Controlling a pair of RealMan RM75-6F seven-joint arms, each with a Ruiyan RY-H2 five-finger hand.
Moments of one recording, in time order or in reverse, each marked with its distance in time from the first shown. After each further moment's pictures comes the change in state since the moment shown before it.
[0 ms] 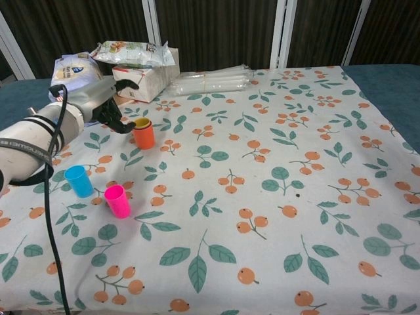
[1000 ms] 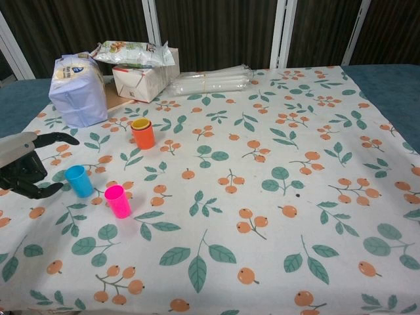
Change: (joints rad) left arm 0.332 0.281 0.295 -0.366 0.241 0.145 -0.131; right arm 0.005 -0.015 -0.014 -0.002 -0.026 -0.006 -0.025
